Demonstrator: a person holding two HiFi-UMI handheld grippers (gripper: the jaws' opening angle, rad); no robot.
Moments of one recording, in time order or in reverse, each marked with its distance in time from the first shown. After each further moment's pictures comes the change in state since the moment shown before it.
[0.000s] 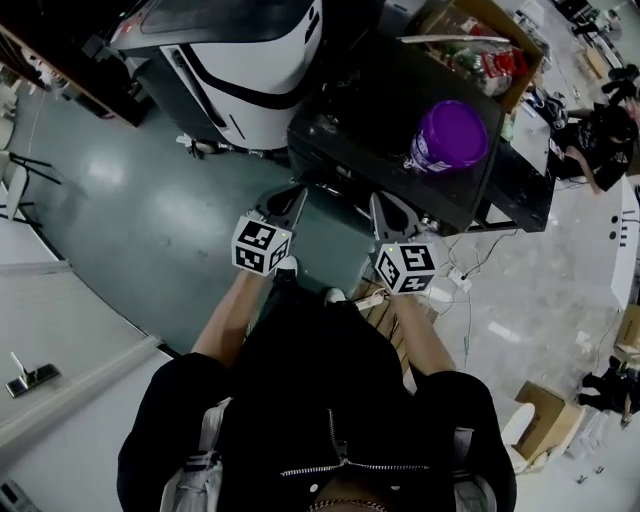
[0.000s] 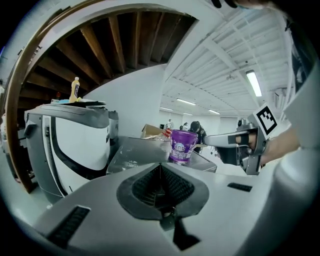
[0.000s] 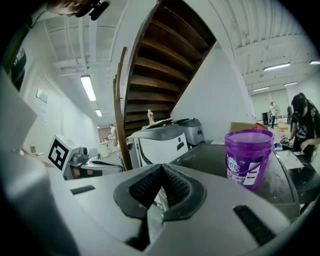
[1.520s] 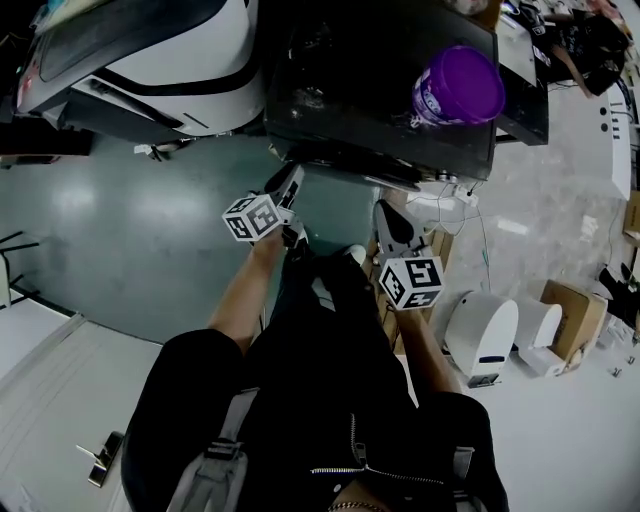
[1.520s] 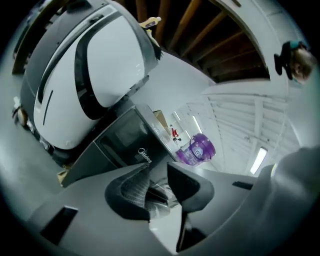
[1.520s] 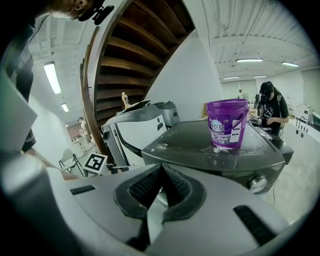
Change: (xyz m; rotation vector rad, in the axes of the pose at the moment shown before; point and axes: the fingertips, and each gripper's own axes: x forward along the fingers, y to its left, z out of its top) left arm 0.100 0.086 -0.122 -0.750 0.059 -0.256; right arm 0.007 0.020 -0.077 0.179 0.168 -0.314
